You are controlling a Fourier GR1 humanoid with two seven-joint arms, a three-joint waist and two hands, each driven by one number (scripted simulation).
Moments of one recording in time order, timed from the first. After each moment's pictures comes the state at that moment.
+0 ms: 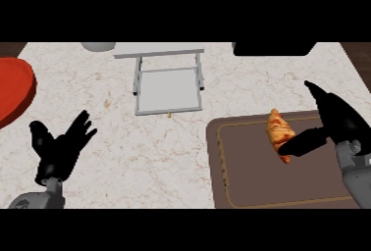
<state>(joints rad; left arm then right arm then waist) -0.06 0.25 0.02 -1.40 0.20 0.05 0.28 -0.39 -0.60 0.31 -1.72 0.29 0.10 1.11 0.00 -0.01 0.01</state>
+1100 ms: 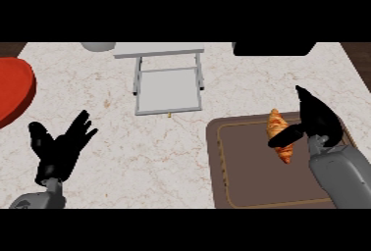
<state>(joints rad) -0.06 0.23 0.04 -1.40 0.18 0.03 0.28 -0.38 -0.42 0.26 -1.46 0.55 0.06 0.96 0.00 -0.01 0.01</state>
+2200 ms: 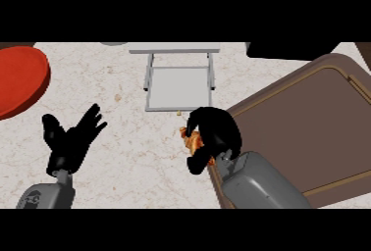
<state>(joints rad) -0.11 0.20 0.03 -1.38 0.15 0.00 0.28 -0.55 -0.08 0.59 -1.46 0.59 0.09 0.87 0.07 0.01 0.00</state>
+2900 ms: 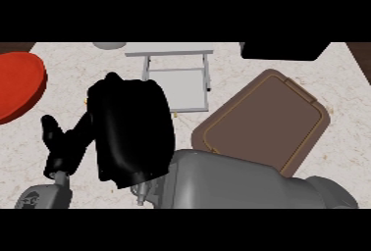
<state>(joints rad) -0.11 0.21 0.04 -1.35 0.15 0.00 0.29 -1.12 -0.01 0.74 -1.53 0.59 -0.16 1.14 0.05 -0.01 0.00</state>
